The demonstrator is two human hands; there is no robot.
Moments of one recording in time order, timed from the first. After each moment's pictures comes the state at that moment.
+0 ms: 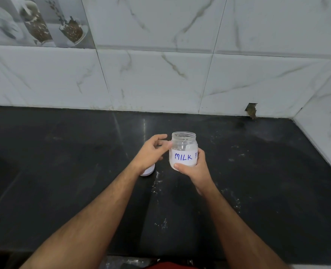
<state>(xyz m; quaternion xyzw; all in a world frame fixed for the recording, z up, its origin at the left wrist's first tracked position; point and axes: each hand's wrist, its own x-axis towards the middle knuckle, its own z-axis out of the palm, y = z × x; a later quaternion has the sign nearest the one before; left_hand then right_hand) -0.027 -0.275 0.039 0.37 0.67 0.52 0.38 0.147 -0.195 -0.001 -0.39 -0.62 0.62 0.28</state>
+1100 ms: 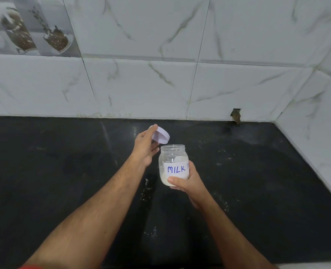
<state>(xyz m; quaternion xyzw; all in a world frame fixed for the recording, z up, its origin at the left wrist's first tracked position) -0.027 -0.225 0.069 0.09 0.57 0.68 0.45 0.168 -0.207 0.017 -0.37 -0.59 0.69 0.20</state>
